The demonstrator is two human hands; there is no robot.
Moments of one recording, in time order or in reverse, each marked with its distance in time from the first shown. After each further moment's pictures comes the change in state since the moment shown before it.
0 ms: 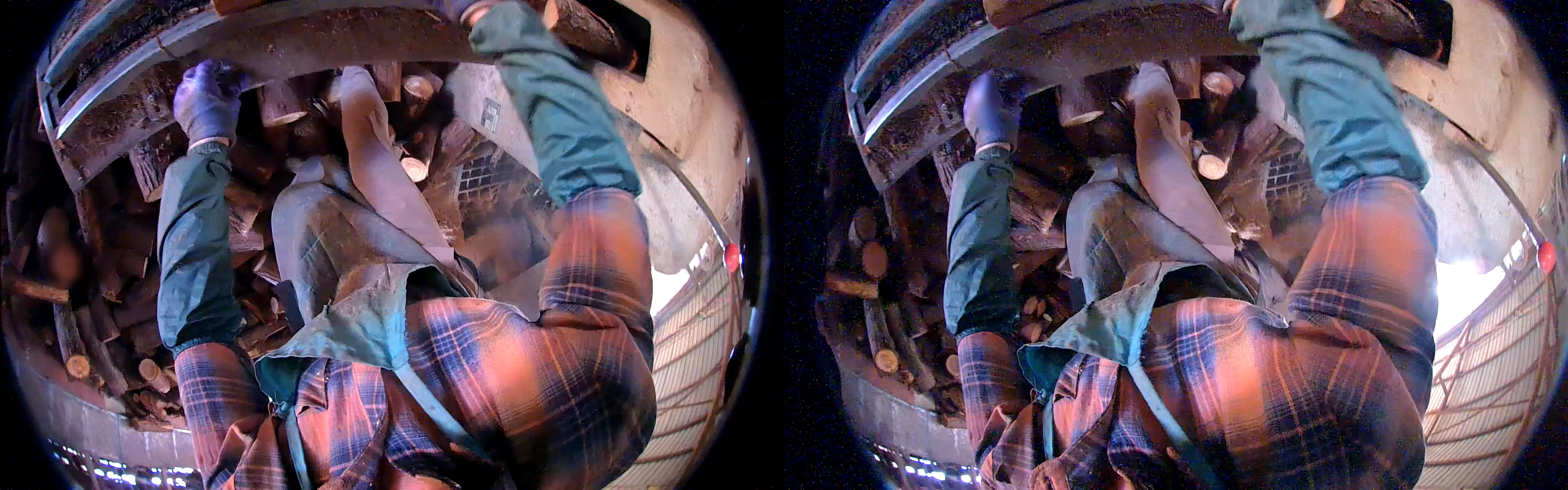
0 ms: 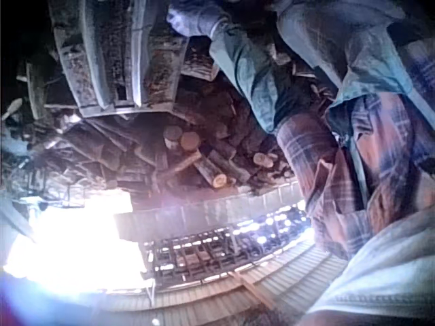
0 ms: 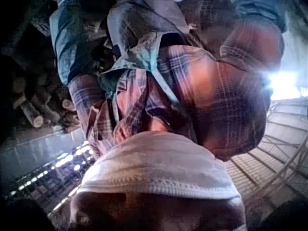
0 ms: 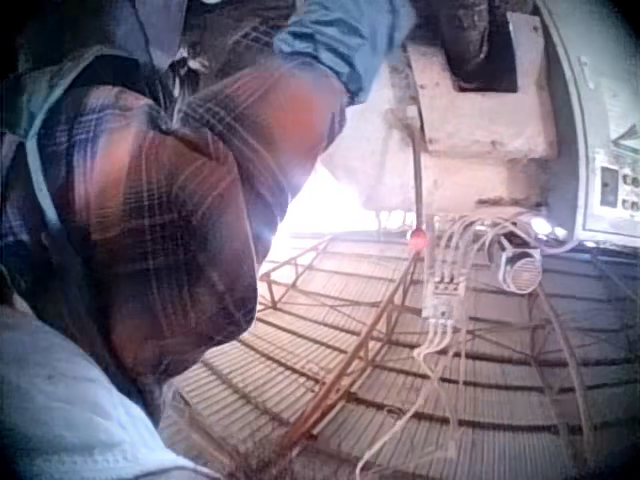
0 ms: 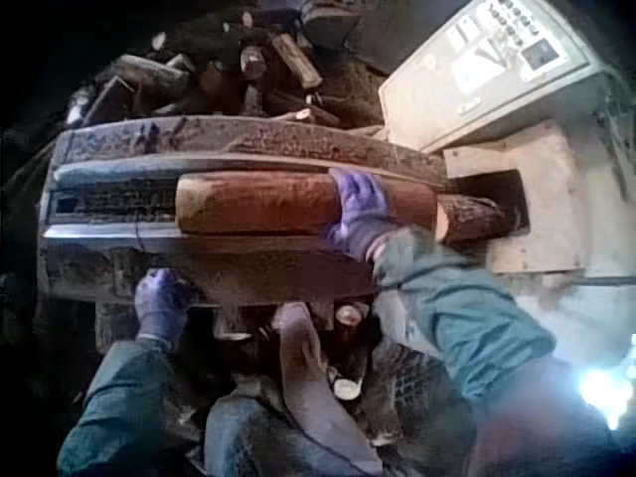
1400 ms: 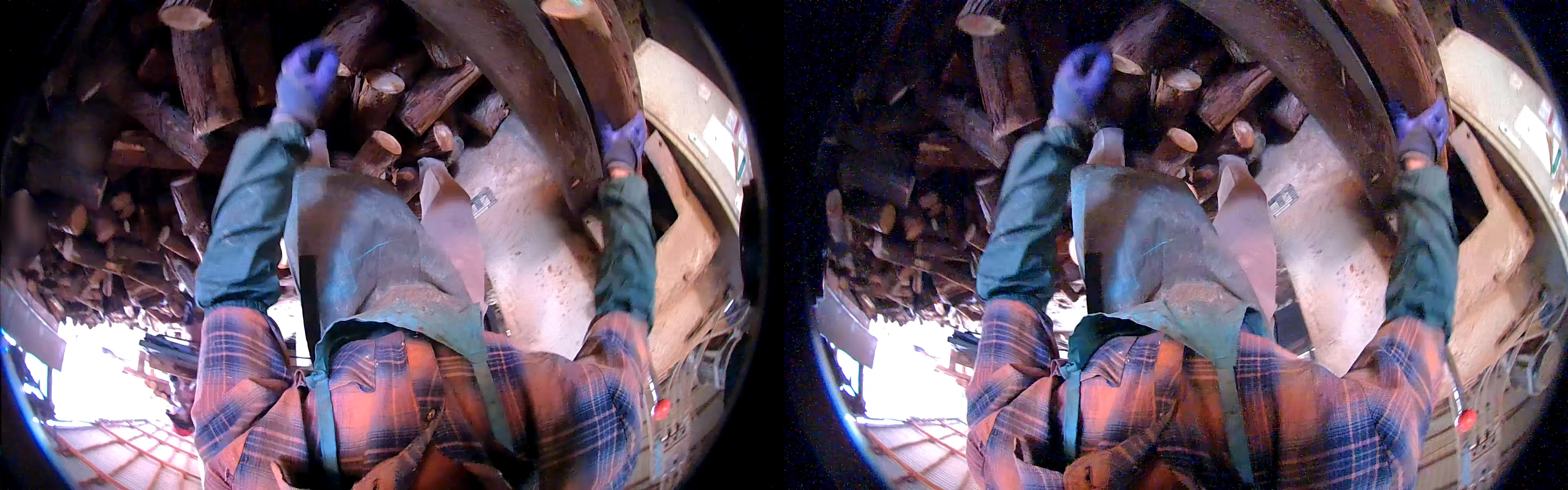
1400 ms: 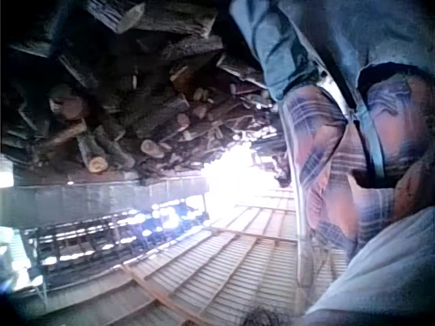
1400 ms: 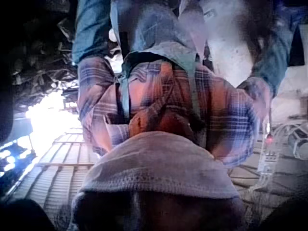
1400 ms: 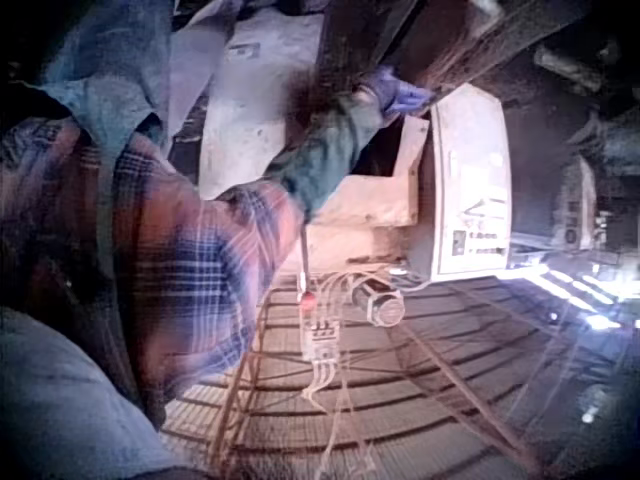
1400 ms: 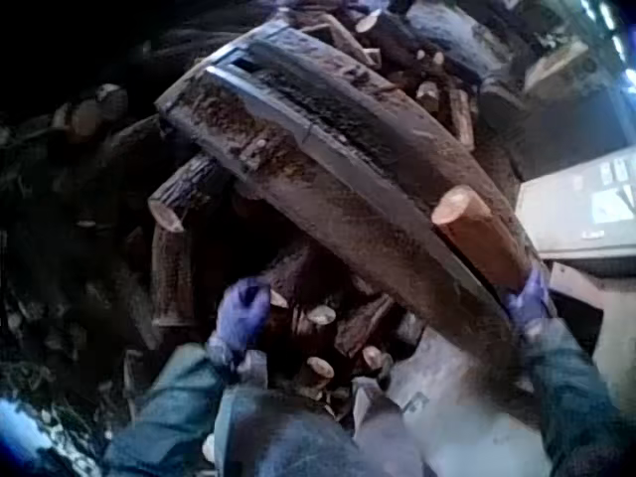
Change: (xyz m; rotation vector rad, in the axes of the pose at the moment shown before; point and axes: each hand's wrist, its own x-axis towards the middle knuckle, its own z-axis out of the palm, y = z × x) left_hand -0.190 0.051 0.098 -0.889 0.385 -0.585; right_hand -0.064 0.143 -0.041 -0.355 -0.168 -0.017
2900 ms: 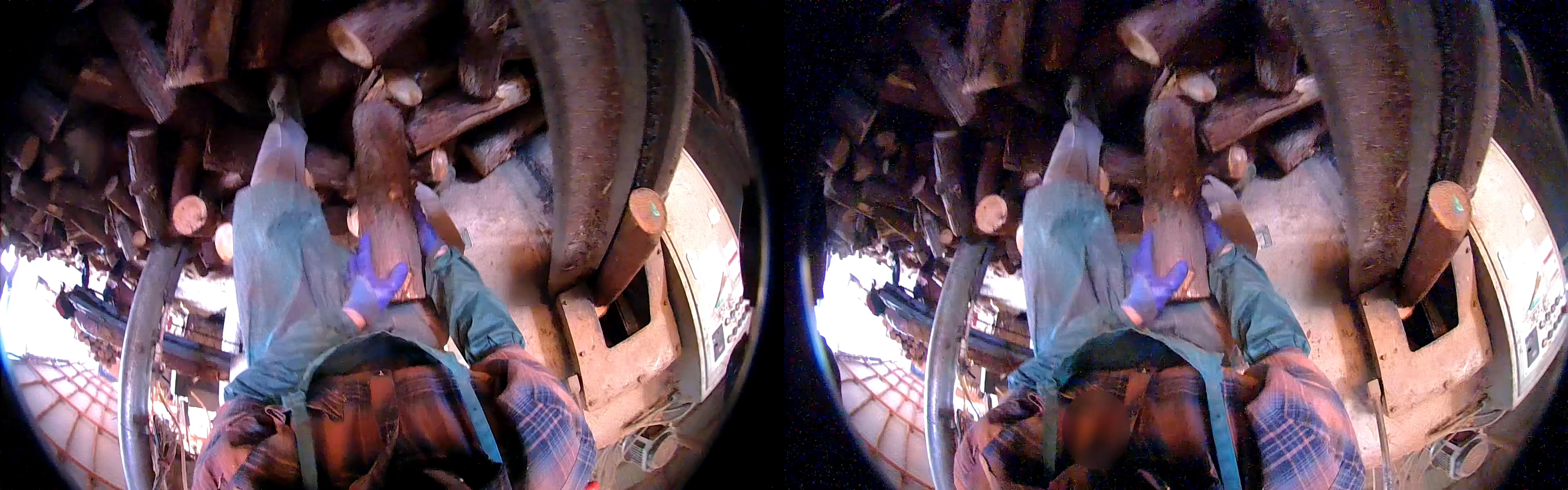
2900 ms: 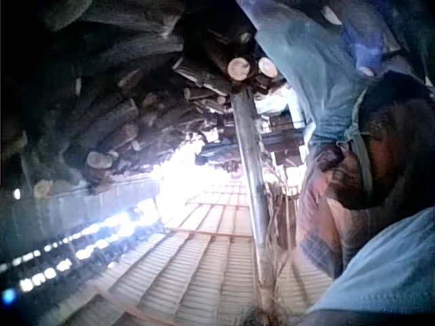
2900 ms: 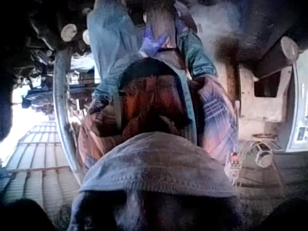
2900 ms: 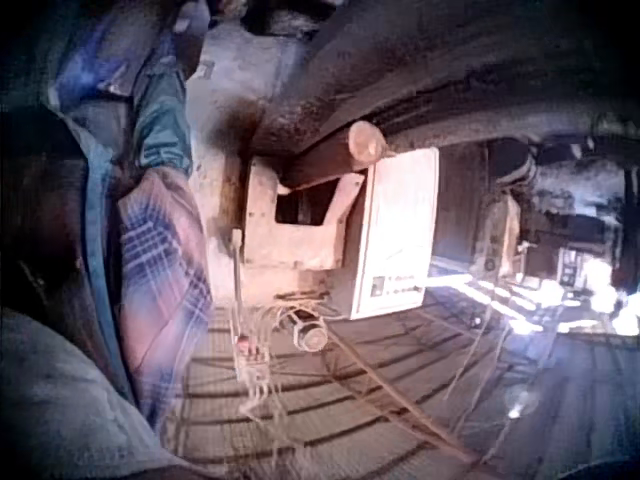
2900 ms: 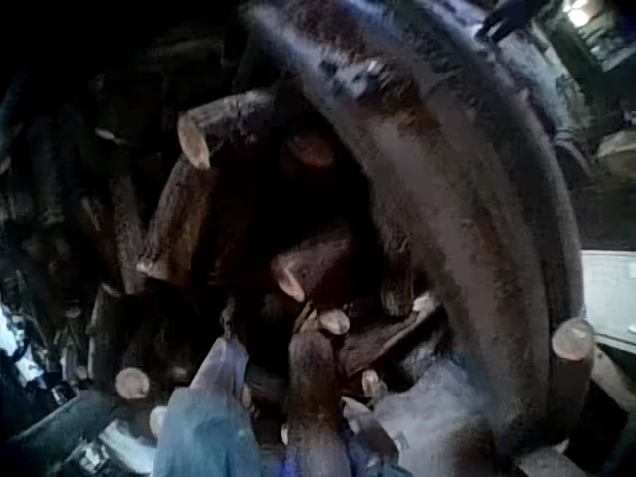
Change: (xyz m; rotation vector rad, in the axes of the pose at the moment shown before) left_hand -0.345 0.029 0.138 -0.074 -0.088 -0.957; right_hand -0.327 -0.258 0.160 1.789 -1.805 1.420
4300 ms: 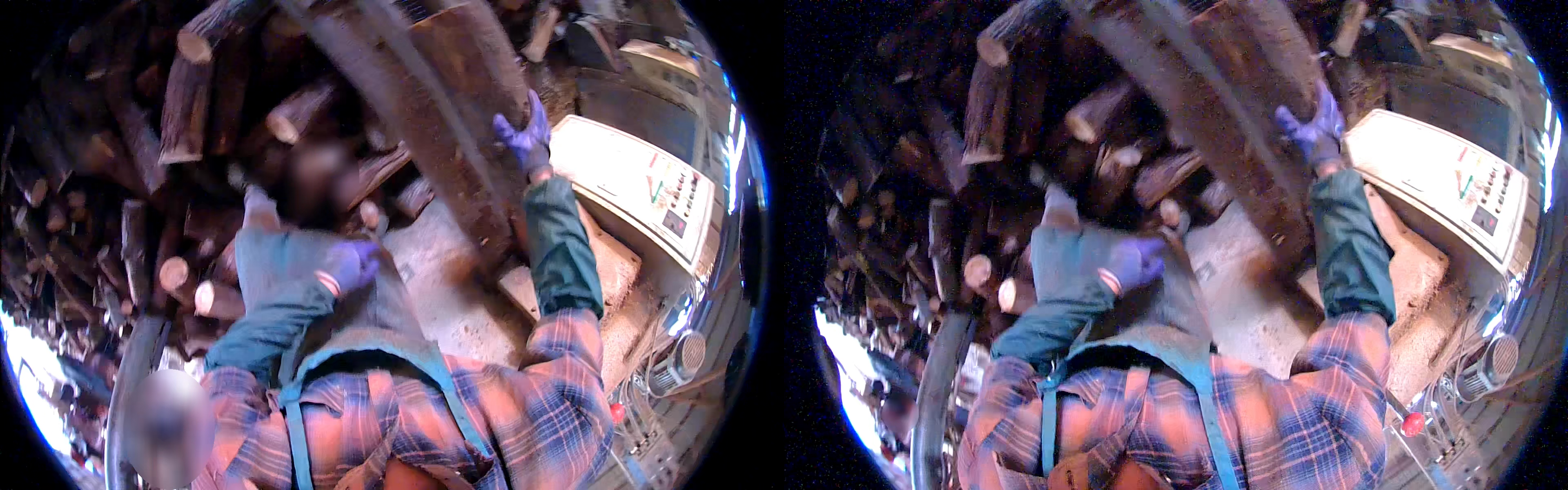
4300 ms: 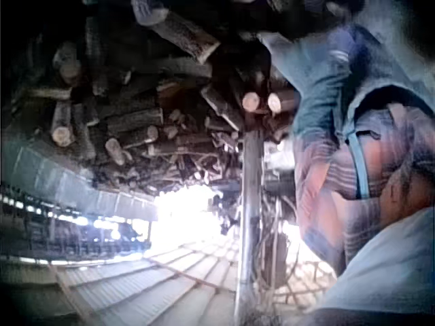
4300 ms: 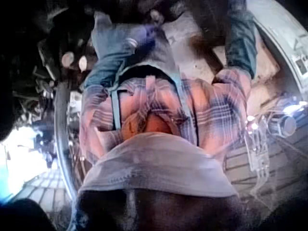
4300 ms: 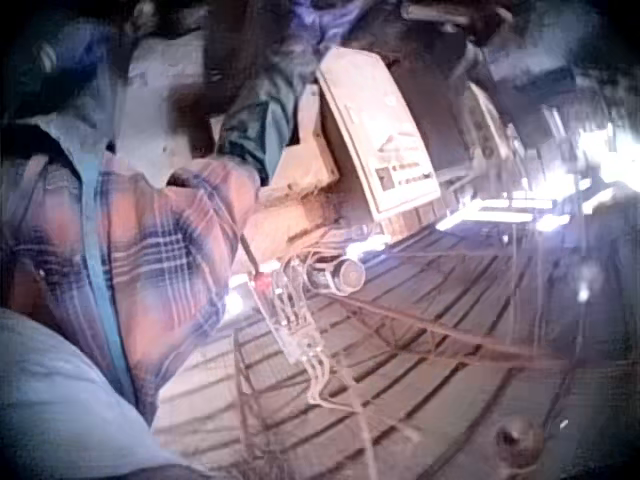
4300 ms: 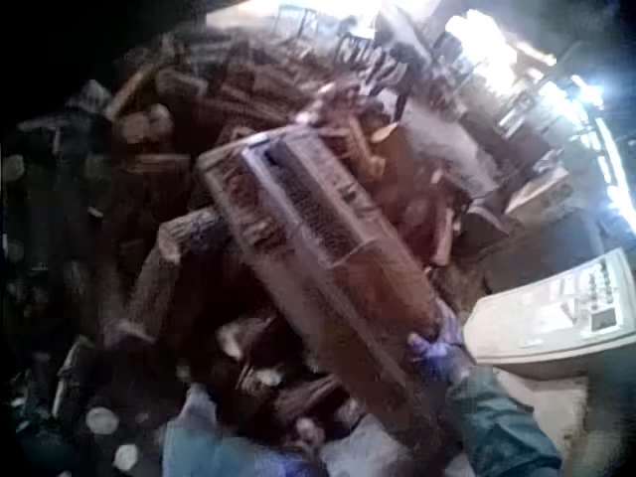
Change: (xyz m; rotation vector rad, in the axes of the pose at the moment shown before) left_hand -0.028 0.161 -0.016 0.517 -0.456 0.795; right_hand -0.356 -0.333 0.172 -1.977 1.174 -1.690
